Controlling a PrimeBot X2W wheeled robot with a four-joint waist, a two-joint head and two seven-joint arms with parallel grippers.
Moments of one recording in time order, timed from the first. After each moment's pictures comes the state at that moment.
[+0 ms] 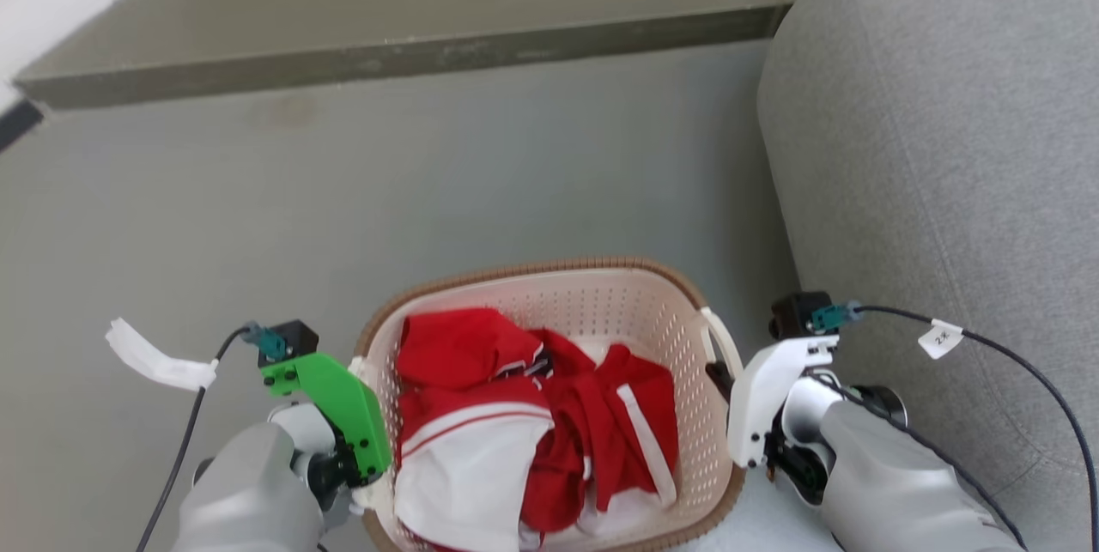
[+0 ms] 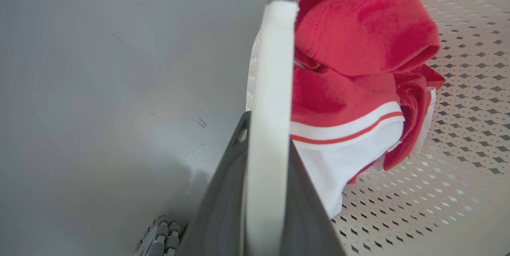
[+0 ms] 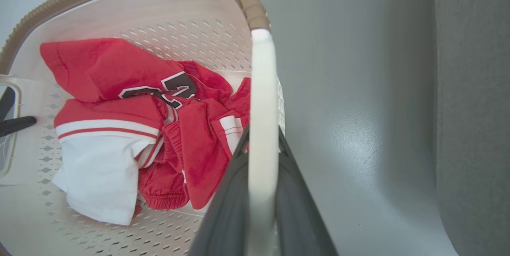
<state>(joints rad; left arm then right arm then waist) -0.64 -0.03 -0.36 1.29 -0.66 -0.13 0.28 -0.54 -0.01 0.57 1.15 0.60 0.14 0.01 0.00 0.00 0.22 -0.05</state>
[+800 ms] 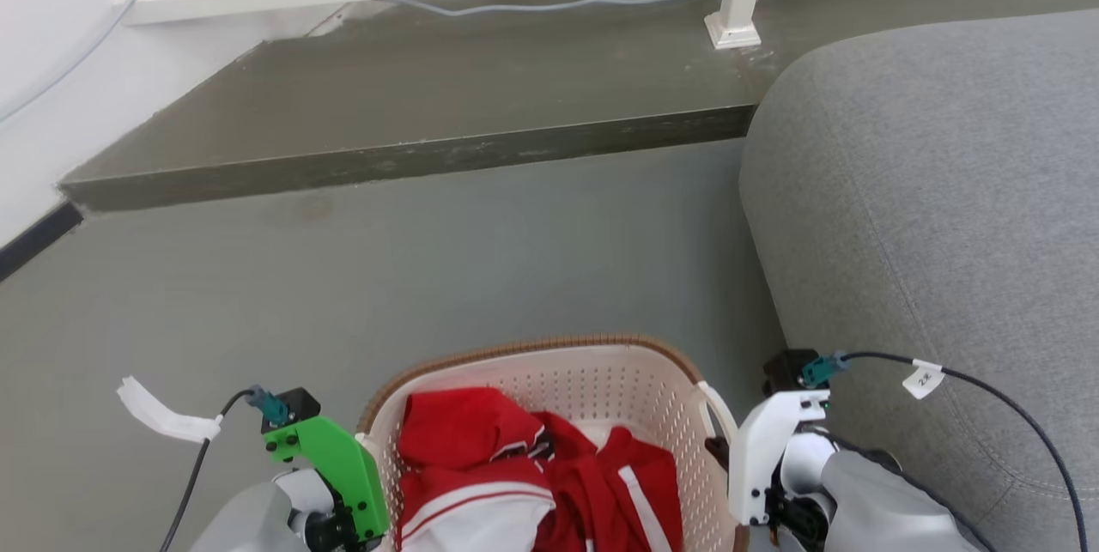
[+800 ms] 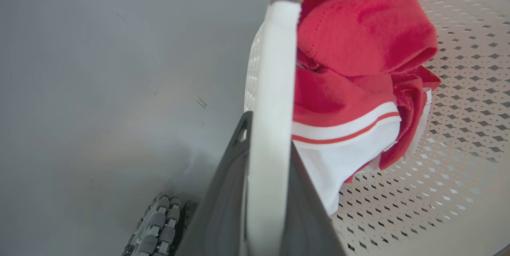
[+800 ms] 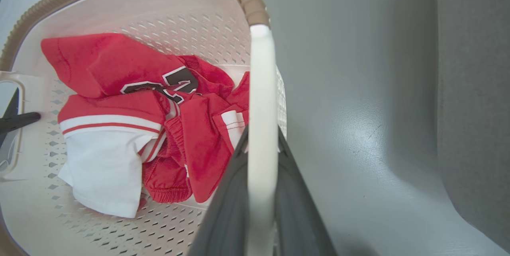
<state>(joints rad) -0.54 -0.02 -0.36 1.29 -0.69 -0.13 0.37 -0.45 -0.01 0.63 1.16 0.68 0.14 0.12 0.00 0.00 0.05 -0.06</state>
